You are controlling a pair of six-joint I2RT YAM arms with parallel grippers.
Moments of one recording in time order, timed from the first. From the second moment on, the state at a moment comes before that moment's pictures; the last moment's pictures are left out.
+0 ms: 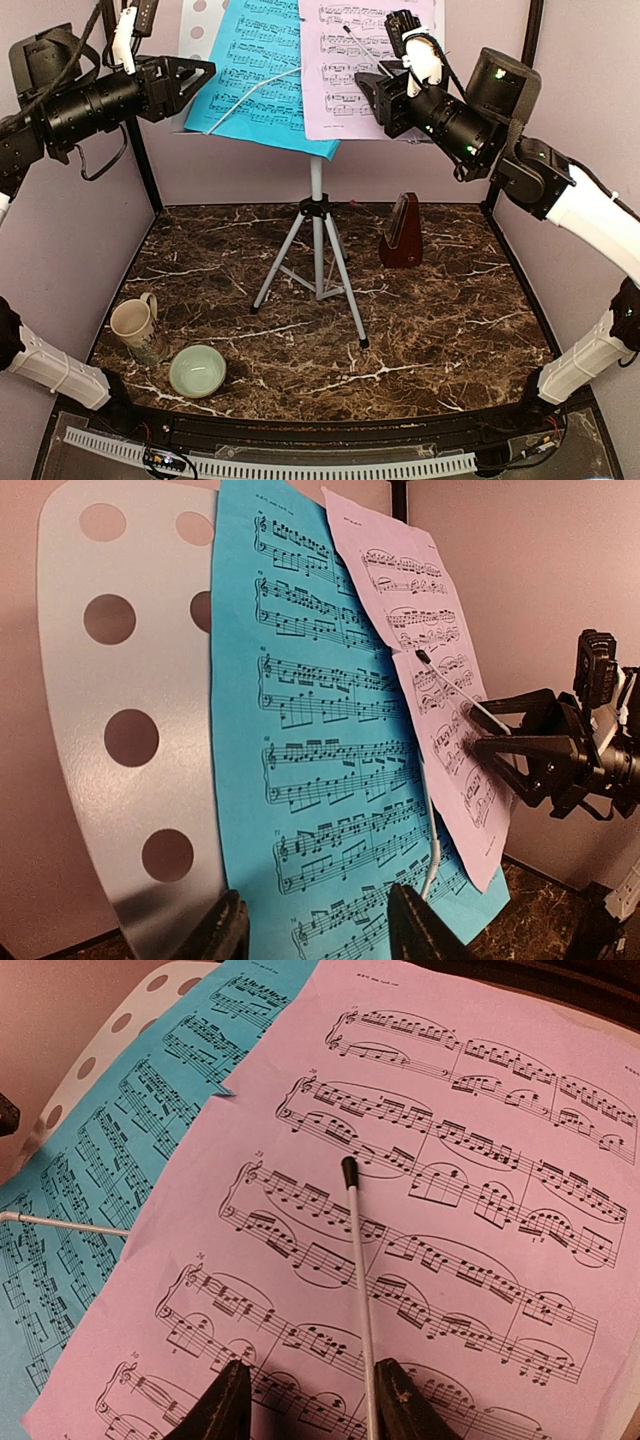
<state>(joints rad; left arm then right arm) -0.83 1.27 1.95 -0.65 -0.14 0.01 1.00 1.43 1.68 -0.03 0.34 -0.39</state>
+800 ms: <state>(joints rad) -0.83 1.22 1.88 -0.80 -0.21 -0.20 1.00 1.43 1.68 -0.03 0.35 -0.39</state>
